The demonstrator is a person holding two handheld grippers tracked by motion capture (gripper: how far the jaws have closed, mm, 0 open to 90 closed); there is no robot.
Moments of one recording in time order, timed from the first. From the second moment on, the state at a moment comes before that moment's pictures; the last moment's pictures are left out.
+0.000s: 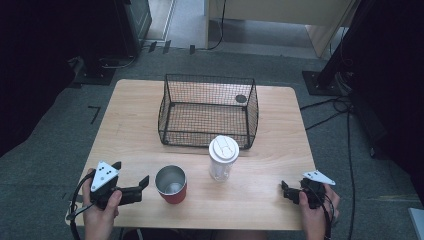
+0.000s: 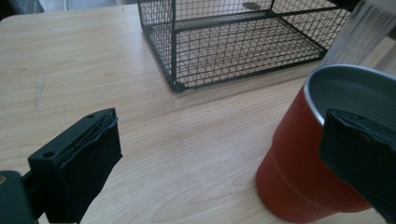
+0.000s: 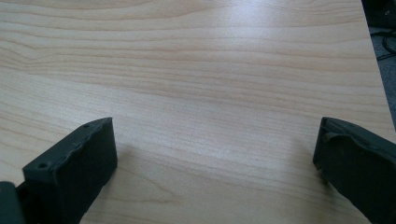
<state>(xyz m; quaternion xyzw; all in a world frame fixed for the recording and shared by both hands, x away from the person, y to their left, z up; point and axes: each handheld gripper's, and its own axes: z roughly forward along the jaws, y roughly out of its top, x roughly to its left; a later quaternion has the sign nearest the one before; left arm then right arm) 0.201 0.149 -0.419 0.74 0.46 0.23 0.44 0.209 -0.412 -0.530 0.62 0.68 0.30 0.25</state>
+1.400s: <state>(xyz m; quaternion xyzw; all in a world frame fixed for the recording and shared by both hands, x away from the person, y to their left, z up) 0.182 0.080 -0.432 0.75 0.39 0.19 0.50 0.209 -0.412 -0.530 0.62 0.68 0.30 0.25</state>
